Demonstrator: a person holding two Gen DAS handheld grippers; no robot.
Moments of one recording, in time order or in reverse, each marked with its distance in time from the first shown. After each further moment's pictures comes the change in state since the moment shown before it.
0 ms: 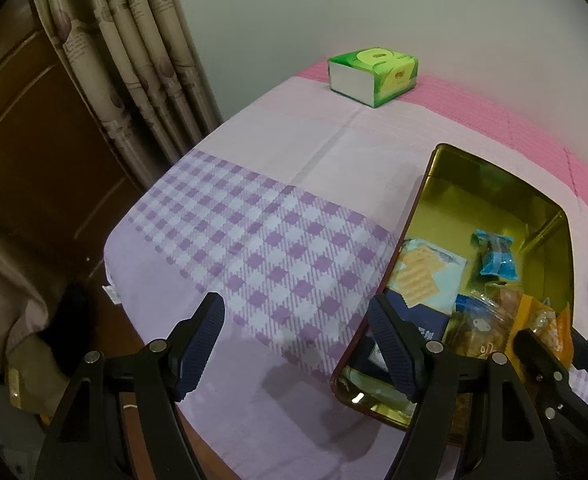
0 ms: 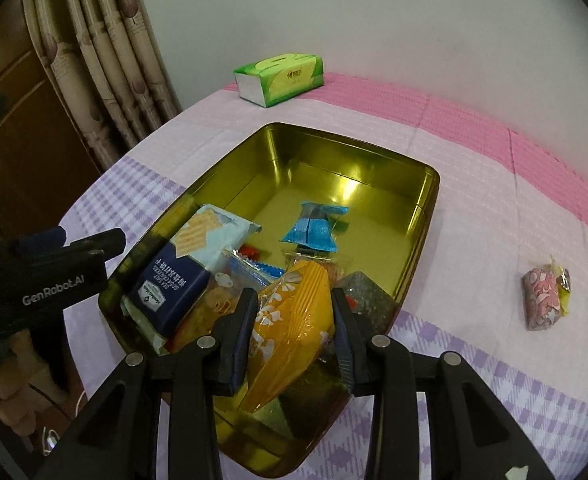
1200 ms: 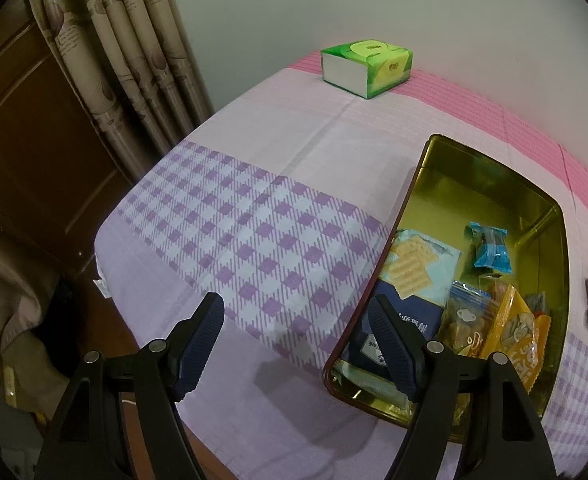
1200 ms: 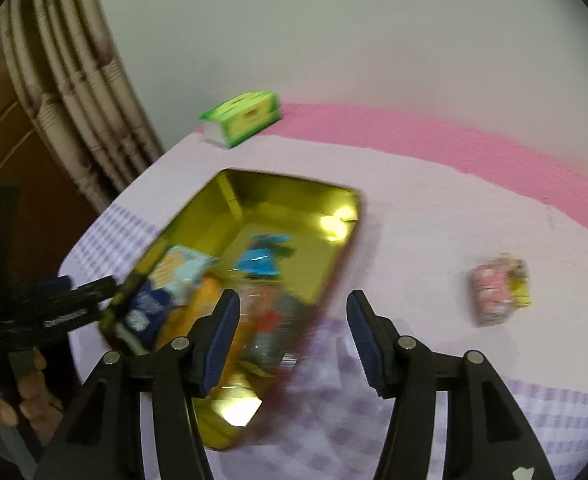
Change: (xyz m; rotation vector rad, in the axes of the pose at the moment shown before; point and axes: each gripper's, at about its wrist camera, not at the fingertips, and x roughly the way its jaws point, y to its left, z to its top) left arm 0.003 -0.002 -0.002 -0.010 0.027 -0.027; right arm -0.042 -0.056 0.000 0.127 -0.098 -0.033
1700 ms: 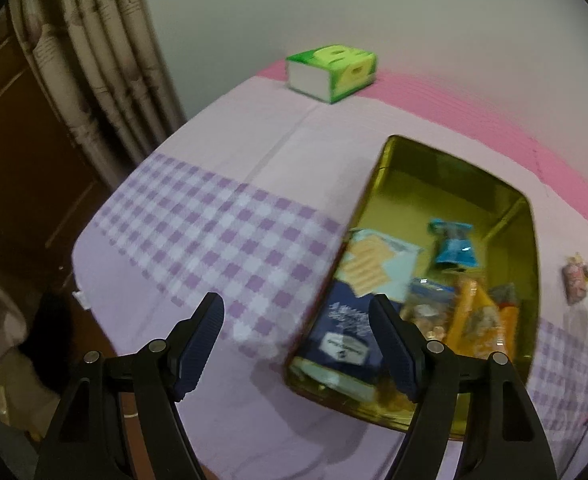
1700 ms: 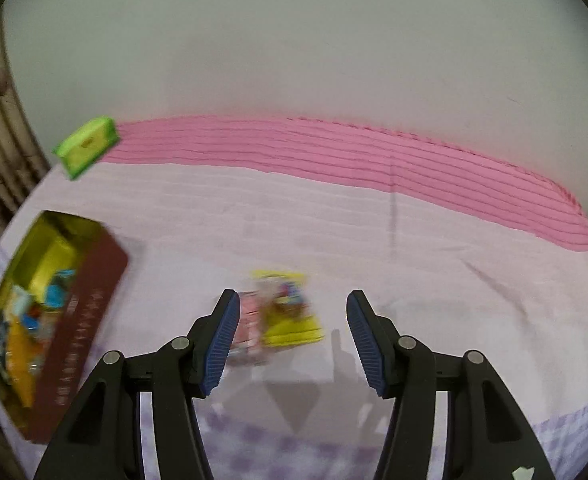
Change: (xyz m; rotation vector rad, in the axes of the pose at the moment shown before) left arm -0.009 -0.015 -0.002 0.057 -0.027 -0.104; right arm 0.007 -0.164 0.019 0.112 0.020 -0.305
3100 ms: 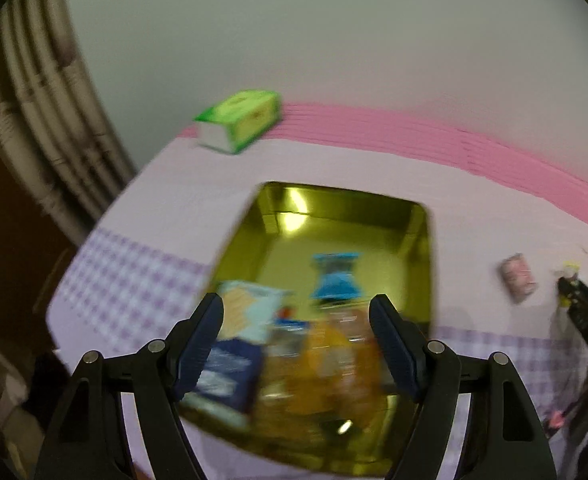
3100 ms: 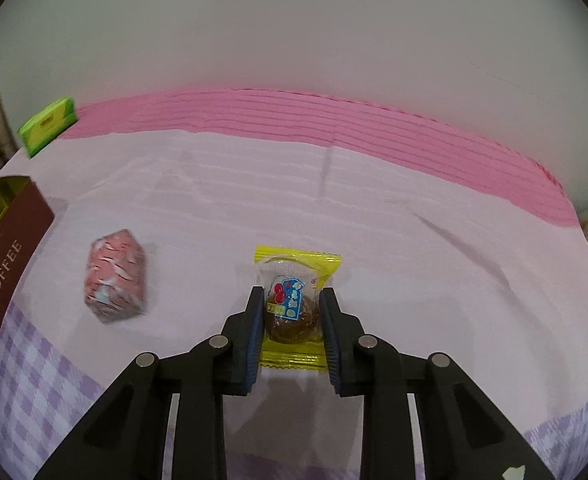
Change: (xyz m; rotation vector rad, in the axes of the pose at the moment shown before) left arm -0.026 -0.110 0.012 0.192 -0.105 -0.073; right arm 0.022 -0.060 -0.048 0.009 -0.025 -0.094
